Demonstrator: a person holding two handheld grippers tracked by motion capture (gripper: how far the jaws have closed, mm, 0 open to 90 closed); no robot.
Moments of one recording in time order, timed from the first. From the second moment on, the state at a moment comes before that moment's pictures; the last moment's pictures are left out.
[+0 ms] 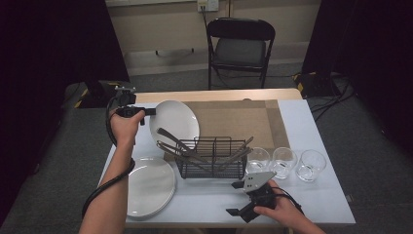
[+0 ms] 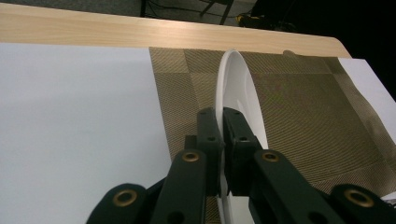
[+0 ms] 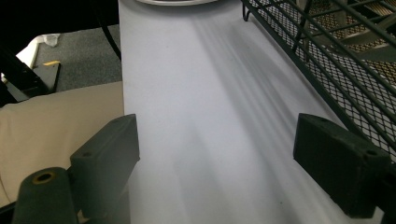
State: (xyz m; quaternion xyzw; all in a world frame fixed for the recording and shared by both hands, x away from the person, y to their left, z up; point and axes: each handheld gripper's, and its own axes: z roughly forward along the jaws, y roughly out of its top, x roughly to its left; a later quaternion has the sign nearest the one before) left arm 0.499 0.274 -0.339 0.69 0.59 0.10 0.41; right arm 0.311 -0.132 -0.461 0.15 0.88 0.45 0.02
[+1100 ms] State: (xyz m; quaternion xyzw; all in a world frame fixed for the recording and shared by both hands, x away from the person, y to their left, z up) left arm 0.509 0.262 -0.357 0.68 0.60 0.11 0.41; right arm 0.309 -0.136 -0.466 0.15 0.88 0.45 0.02
